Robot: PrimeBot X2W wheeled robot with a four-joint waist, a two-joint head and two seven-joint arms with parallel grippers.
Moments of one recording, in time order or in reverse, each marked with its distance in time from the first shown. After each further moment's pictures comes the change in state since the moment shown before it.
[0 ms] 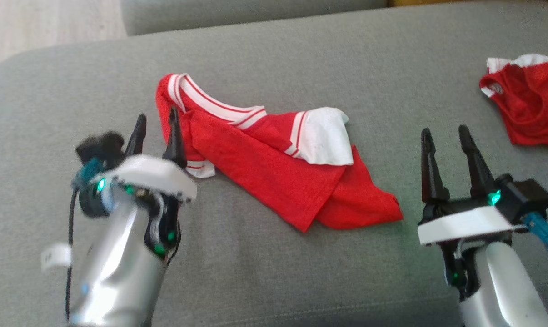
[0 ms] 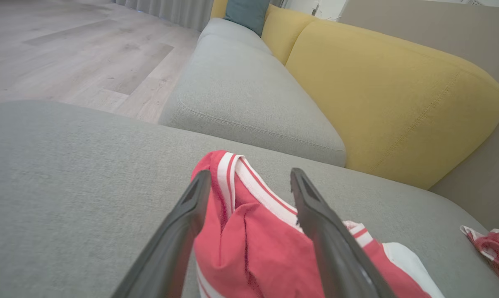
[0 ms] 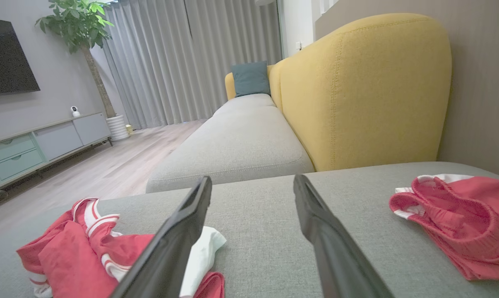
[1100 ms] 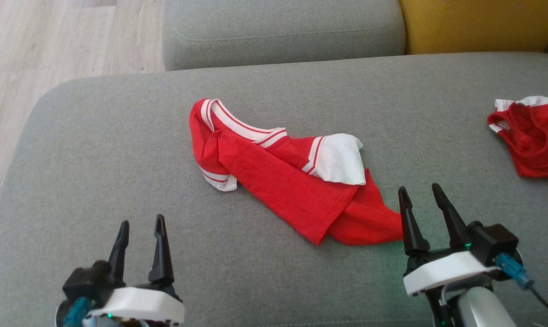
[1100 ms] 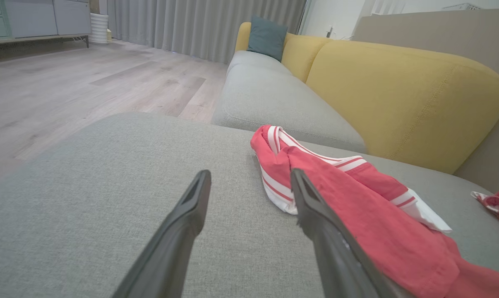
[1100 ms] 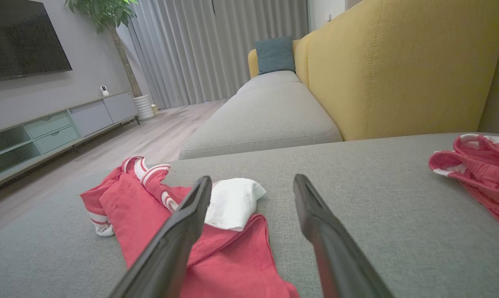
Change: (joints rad) left arm 0.635 0.007 0.127 -0.546 0.245 0.000 0.000; right arm 0.137 0.000 0.064 0.077 0.003 0.000 -0.011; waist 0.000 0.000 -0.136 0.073
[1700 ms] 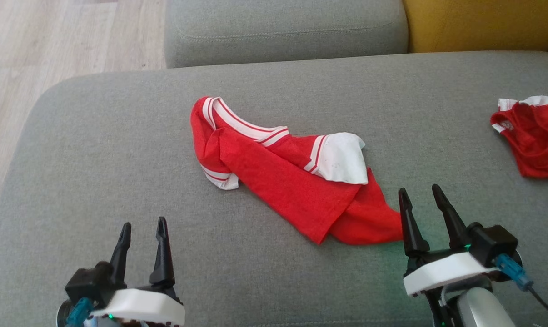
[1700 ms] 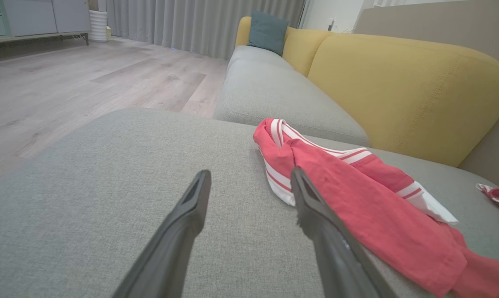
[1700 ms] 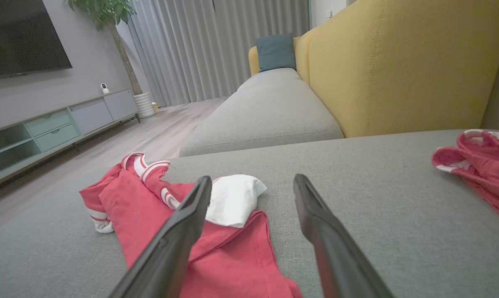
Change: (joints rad) left arm 0.000 -0.005 0.012 0.020 0.019 -0.019 0.000; right arm 0.000 0.000 0.000 0.011 0.000 0.000 -0.009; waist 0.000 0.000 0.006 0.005
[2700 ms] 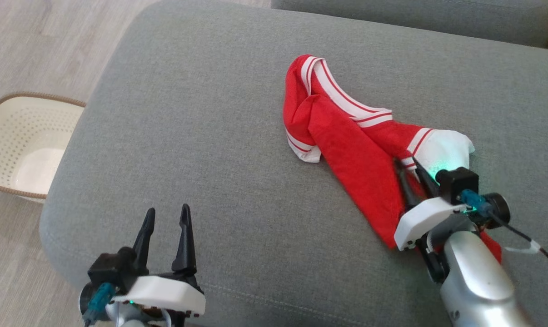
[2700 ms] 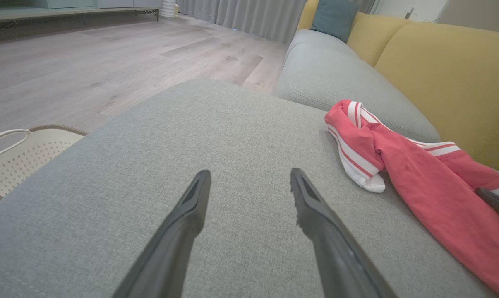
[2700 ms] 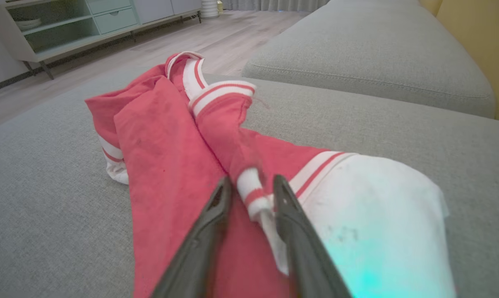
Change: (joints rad) left arm -0.059 -0.004 -0.089 0.011 -0.019 0.019 0.000; right arm -0.320 -0.007 0.000 0.379 -0.175 0.000 0.071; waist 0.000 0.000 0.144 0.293
